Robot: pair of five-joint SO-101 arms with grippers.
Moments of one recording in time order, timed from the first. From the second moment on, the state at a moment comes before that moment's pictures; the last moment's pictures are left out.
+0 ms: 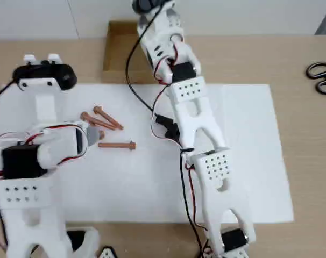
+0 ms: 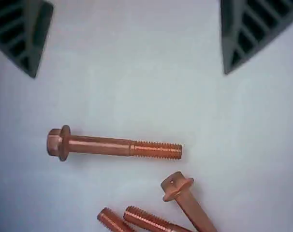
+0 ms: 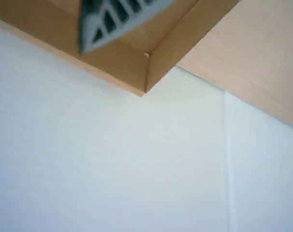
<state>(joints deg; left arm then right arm) -7.5 -38.4 14.5 94.2 4.6 -21.9 59.4 -82.0 40.4 3.4</state>
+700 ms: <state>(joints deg) -7.5 -38.4 14.5 95.7 4.6 -16.8 54.9 -94.4 96.2 3.4</state>
